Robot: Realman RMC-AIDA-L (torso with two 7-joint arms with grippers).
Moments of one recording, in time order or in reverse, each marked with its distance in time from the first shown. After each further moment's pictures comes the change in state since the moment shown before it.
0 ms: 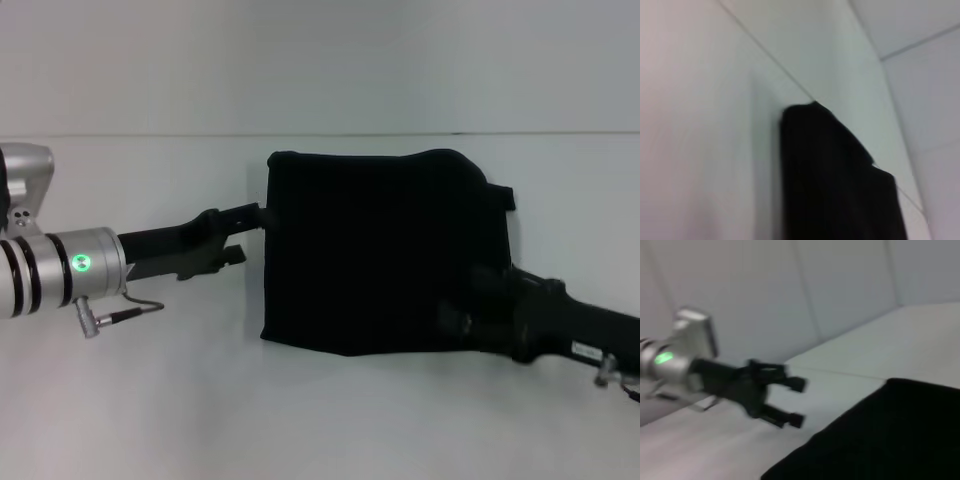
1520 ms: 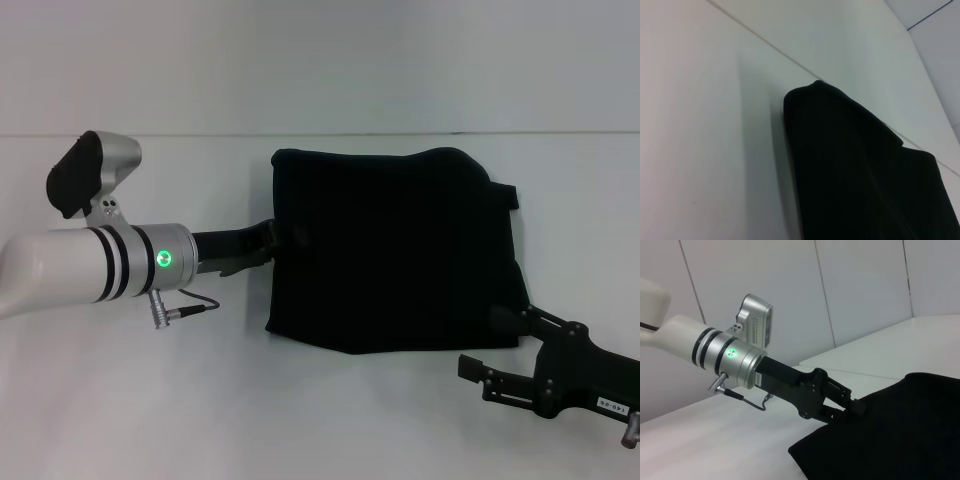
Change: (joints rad) left arm -0.093 -0.085 0.154 0.004 0.009 -0.255 0.018; right arm -0.100 0.006 0.012 0.000 -0.002 -0.093 -0.125
